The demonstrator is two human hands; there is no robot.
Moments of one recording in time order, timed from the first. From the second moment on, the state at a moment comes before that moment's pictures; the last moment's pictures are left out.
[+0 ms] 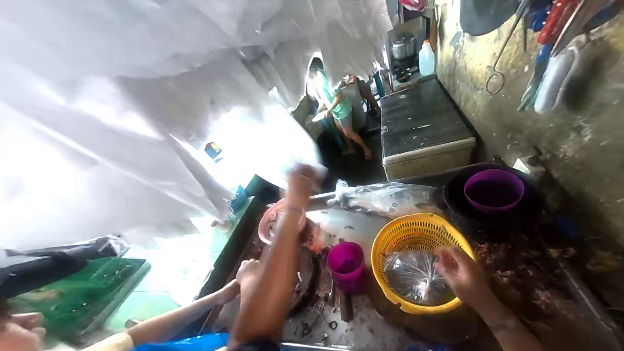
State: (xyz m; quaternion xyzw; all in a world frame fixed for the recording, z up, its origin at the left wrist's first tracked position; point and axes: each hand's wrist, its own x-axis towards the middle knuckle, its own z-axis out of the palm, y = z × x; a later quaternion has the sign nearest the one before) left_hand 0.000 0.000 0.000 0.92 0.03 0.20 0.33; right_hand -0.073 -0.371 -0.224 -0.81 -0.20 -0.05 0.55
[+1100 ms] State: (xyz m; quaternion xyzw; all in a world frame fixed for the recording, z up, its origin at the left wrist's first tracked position) left_hand -0.258 -0.162 -0.167 0.76 0.18 0.19 0.60; right_hand -0.134 -0.400 -0.160 -0.75 -0.27 0.06 0.60
